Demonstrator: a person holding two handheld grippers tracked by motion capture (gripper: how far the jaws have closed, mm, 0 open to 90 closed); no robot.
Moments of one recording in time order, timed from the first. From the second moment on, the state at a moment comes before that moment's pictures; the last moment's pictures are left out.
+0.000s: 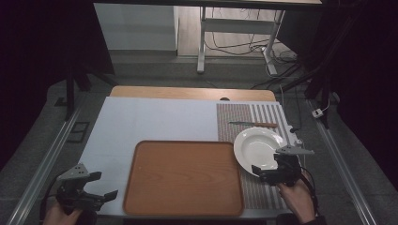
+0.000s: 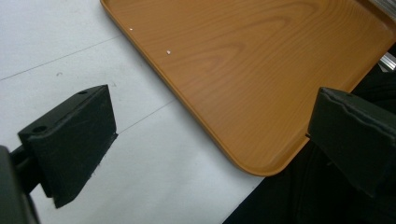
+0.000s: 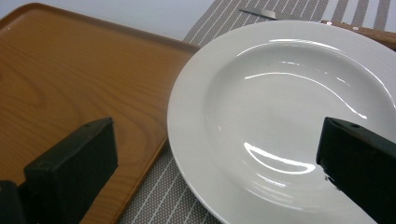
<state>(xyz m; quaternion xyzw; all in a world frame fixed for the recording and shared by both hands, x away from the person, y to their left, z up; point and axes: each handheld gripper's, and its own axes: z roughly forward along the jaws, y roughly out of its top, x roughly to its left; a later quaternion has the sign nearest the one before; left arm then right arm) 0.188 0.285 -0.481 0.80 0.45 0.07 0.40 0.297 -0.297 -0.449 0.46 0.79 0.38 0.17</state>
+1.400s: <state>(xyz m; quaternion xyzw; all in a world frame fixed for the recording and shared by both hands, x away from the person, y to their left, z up) 0.189 0.287 -0.481 0.79 0.46 0.07 0.40 0.411 -0.290 -0.456 0.49 0.80 0.30 0.19</state>
